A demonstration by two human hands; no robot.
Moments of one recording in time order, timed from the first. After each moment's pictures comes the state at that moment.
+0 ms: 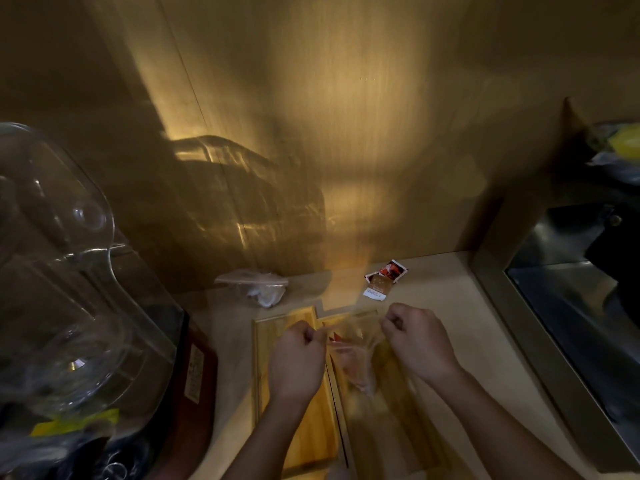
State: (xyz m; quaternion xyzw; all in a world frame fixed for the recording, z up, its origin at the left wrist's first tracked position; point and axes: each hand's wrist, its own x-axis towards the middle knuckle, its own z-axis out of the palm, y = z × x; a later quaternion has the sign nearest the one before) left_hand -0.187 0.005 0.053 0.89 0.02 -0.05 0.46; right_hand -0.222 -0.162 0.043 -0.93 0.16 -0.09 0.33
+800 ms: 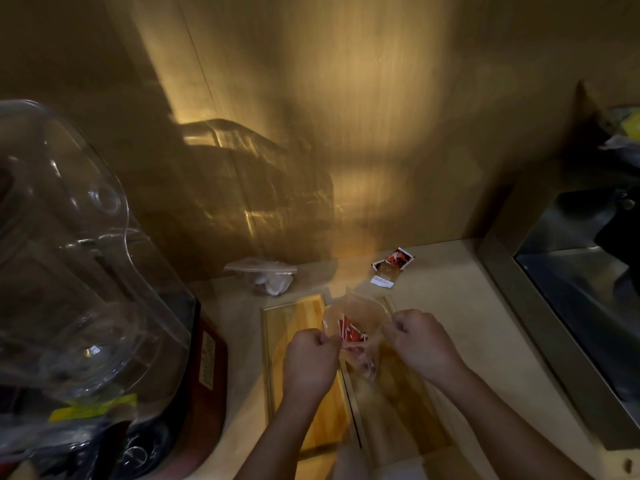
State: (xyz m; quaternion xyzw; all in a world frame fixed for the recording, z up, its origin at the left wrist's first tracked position) left_hand -0.197 0.021 0.042 0.85 0.06 -0.18 0.50; right_hand -0.229 -0.138 0.037 -0.92 0.18 -0.01 0.35
